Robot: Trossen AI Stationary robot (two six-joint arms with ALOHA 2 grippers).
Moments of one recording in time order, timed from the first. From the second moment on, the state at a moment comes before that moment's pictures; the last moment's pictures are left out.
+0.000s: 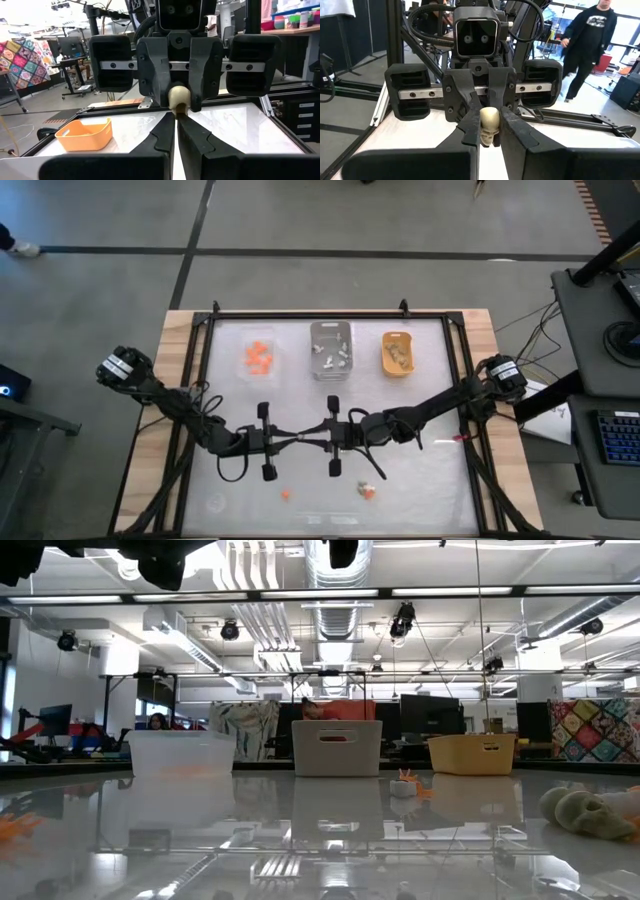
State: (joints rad) left arm -0.60 1.48 0.52 1.05 -0.72 0.18; right arm 0.33 1.79 1.09 0.66 0.31 -0.13
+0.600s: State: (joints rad) left arm -0.61 1.48 0.51 1.01 -0.82 0.08; right arm 0.30 1.73 1.09 0.54 0.34 -0.06
